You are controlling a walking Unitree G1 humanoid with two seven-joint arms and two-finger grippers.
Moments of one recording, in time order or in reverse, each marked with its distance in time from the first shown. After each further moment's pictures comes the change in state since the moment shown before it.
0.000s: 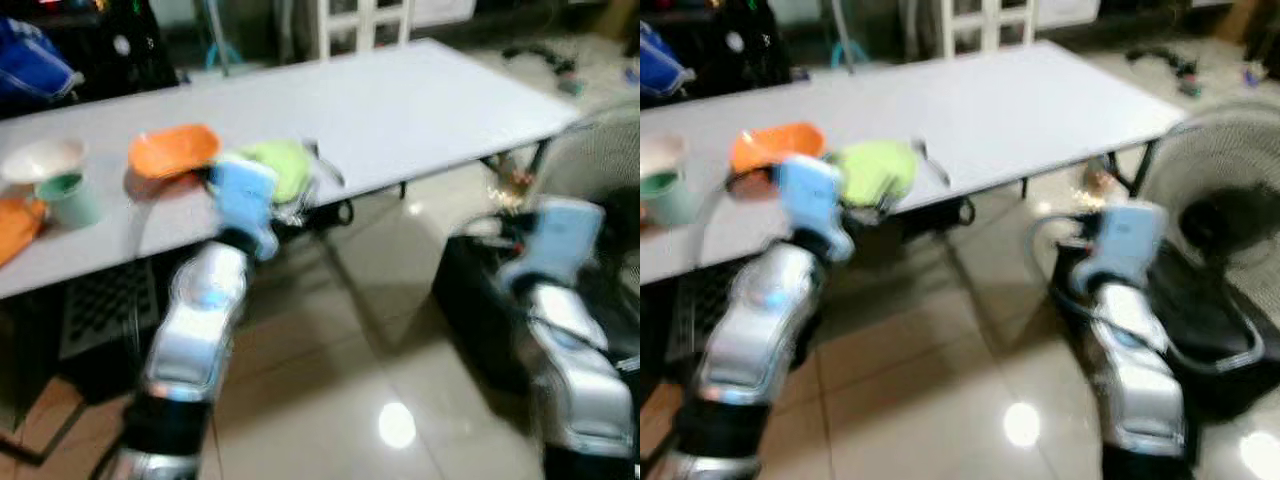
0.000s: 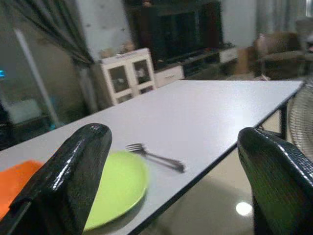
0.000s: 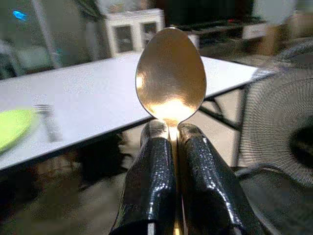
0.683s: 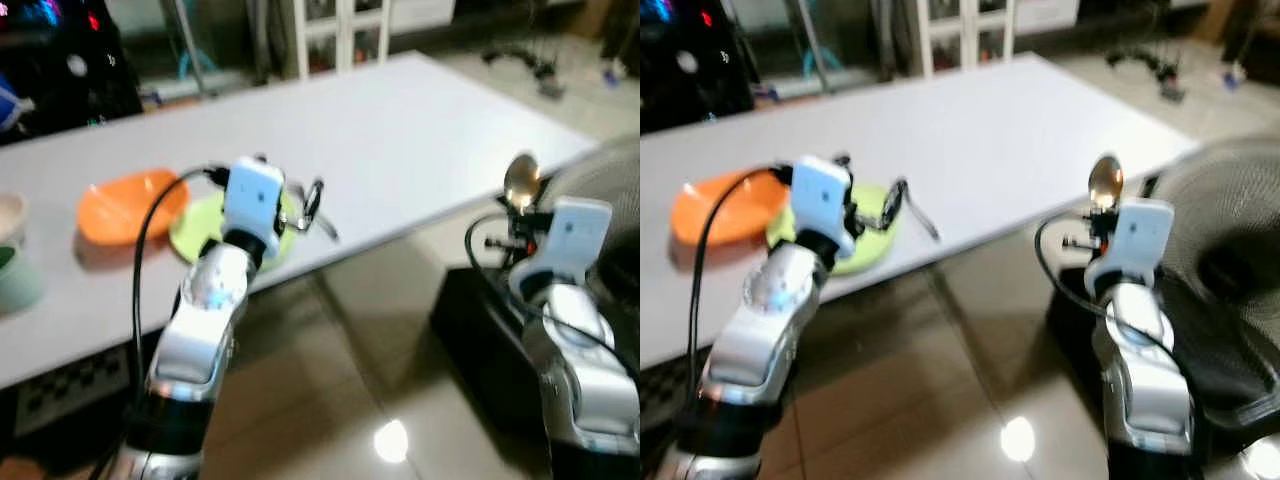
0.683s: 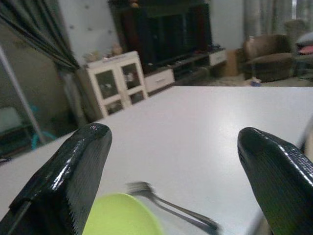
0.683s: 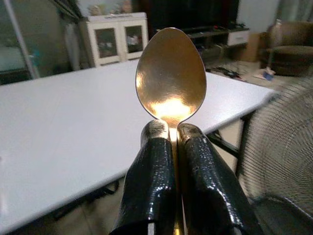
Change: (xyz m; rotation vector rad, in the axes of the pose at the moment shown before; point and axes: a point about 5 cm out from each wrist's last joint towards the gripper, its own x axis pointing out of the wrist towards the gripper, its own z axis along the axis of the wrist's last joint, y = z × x) left arm 0.000 0.002 0.000 0.007 0.001 0.003; right arm 0.002 -0.004 0.002 -0.027 -0.002 0.004
